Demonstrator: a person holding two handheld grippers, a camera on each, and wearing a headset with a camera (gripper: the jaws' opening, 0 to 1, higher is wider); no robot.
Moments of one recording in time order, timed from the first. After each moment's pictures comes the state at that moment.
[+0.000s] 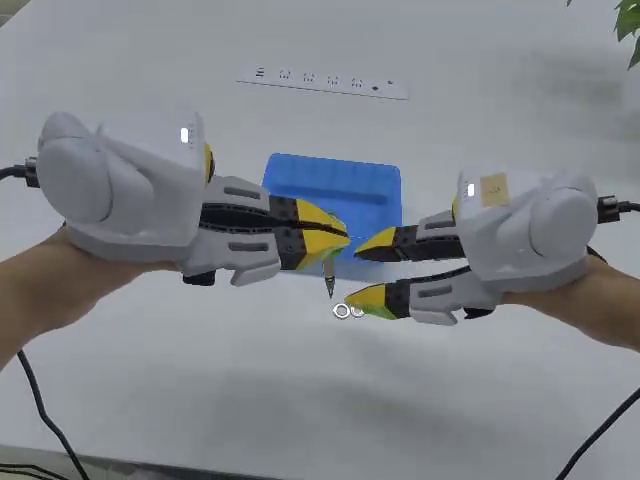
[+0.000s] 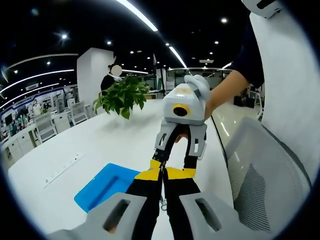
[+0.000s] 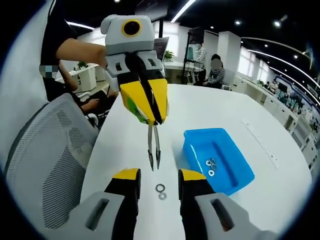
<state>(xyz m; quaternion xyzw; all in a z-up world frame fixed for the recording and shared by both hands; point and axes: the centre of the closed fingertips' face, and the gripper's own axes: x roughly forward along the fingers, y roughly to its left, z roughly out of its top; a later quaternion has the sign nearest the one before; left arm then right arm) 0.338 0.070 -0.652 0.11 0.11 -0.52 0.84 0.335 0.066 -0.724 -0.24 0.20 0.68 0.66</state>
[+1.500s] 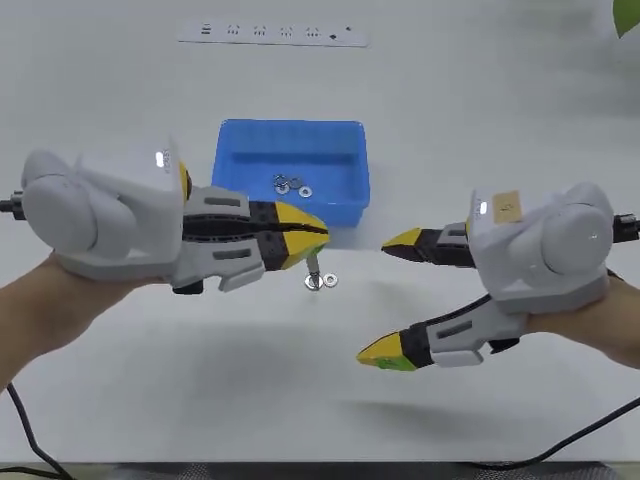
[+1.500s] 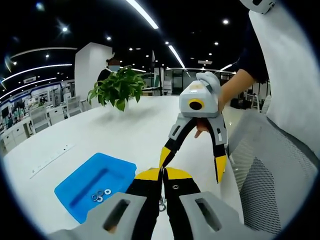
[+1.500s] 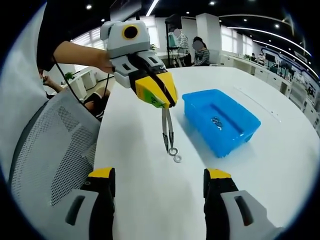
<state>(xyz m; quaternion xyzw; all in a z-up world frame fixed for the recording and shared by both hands) 0.340 0.045 -0.700 0.09 0.13 -0.54 0.83 0.312 0.014 -0.767 -0.19 0.28 0.64 0.69</state>
